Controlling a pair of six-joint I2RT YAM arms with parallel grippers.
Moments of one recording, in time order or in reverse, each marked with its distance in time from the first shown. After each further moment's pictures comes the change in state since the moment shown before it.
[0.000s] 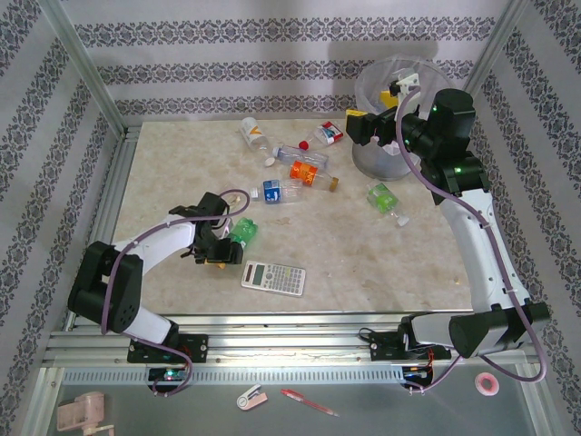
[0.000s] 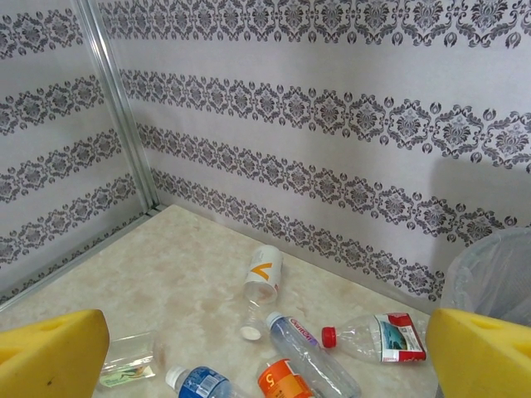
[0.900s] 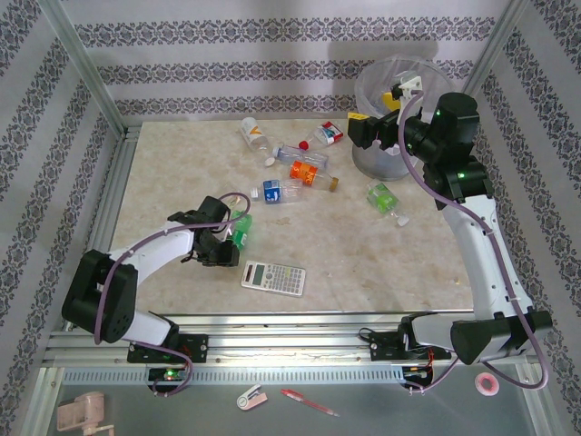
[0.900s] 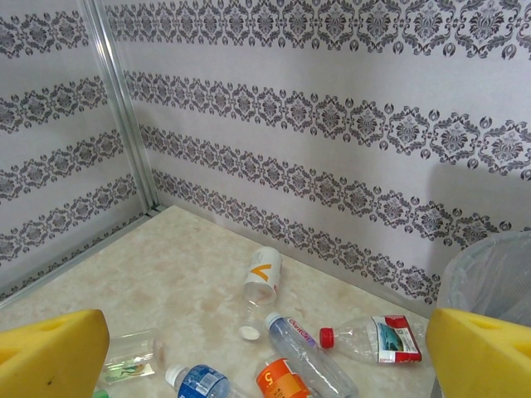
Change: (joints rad) left arm -0.034 -0.068 -0.043 0.051 0.034 -0.032; right arm 0.000 -0.036 -0.022 -0.004 0.000 -0.014
